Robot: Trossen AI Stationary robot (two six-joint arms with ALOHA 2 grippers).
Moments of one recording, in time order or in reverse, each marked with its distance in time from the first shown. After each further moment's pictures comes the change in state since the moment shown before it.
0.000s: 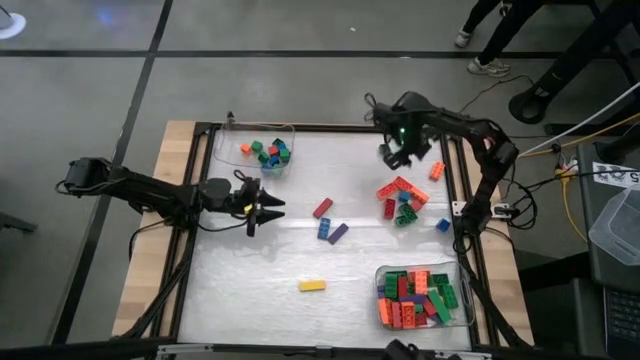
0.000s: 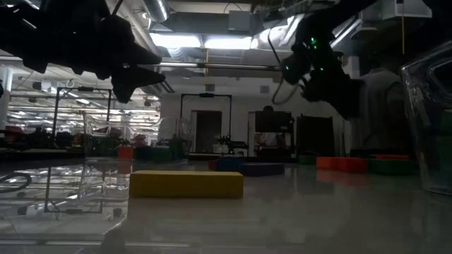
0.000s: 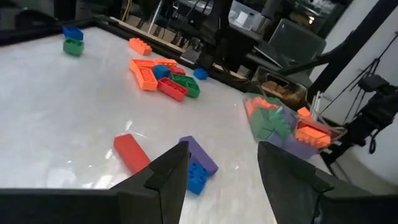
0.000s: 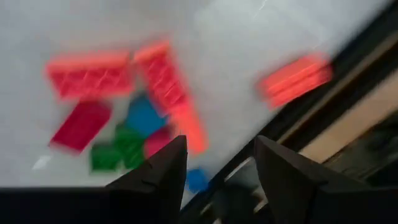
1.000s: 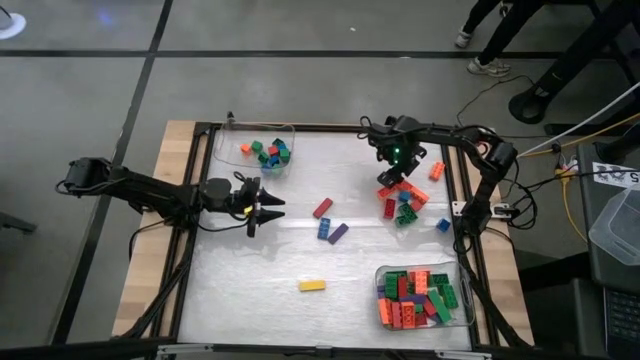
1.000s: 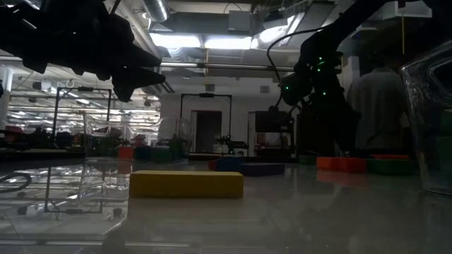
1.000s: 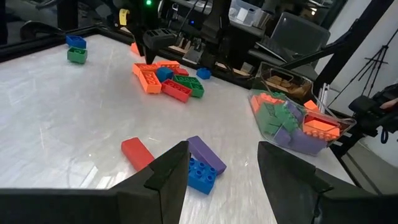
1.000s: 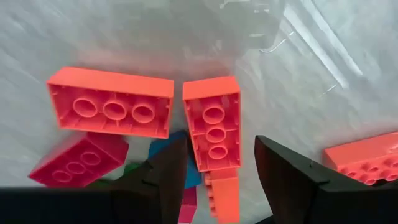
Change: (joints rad) left arm 0.002 0.000 0.000 -0.006 -0.008 0.064; right arm 0.051 0.000 -0.287 0.370 -0.081 -0.155
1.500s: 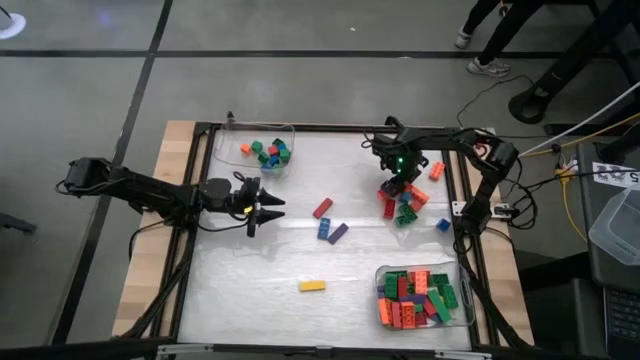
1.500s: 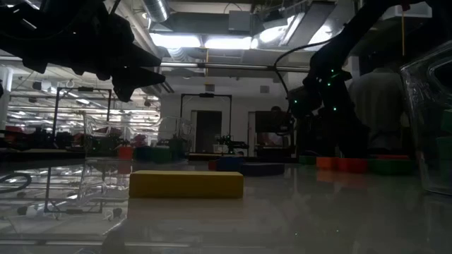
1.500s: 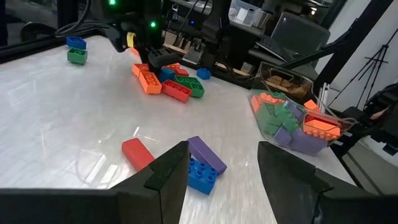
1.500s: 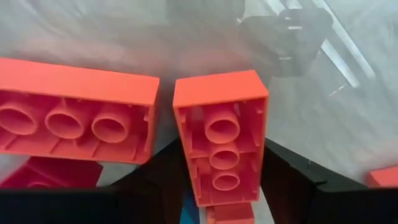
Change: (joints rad) left arm 0.000 0.000 0.000 0.001 0.000 0.005; right arm -0.001 -0.003 -0.182 0.185 -0.008 -0.001
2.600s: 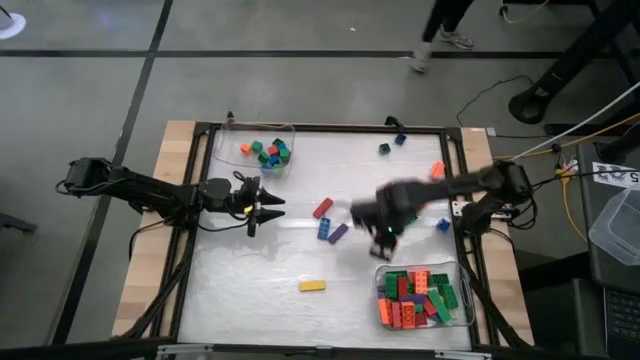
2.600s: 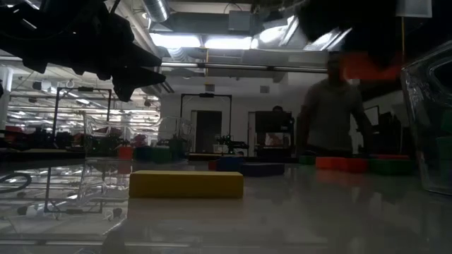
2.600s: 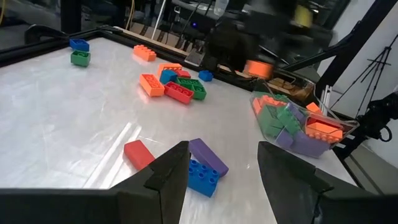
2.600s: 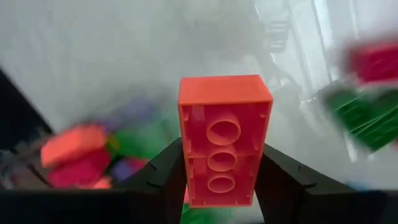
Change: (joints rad) left arm 0.000 0.000 0.000 0.005 -0.011 -0.001; right arm 0.788 -0.121 0.412 -0.295 -0.216 0.393
